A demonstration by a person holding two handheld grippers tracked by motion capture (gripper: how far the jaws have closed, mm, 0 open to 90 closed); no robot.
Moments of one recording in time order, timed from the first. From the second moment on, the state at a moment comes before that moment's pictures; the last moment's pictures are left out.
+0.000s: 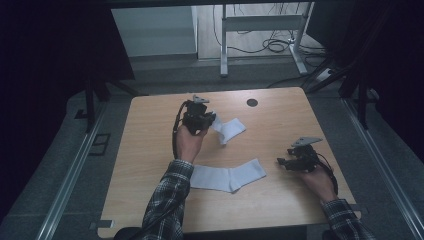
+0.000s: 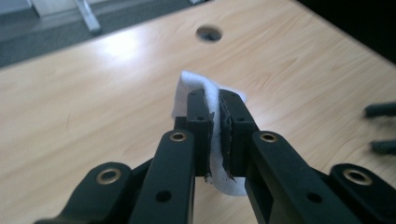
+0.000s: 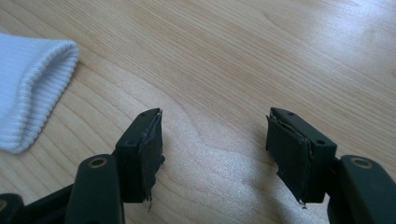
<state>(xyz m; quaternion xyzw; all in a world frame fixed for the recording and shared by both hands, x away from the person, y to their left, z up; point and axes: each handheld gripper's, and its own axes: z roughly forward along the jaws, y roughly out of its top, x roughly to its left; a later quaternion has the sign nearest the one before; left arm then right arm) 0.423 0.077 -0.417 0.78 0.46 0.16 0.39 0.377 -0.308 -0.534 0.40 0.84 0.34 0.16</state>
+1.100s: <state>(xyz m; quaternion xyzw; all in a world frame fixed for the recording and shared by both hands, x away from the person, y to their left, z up) 0.371 0.154 -0.532 0.79 0.50 0.20 0.30 0.375 -0.305 -0.535 0.42 0.83 0.34 0.17</state>
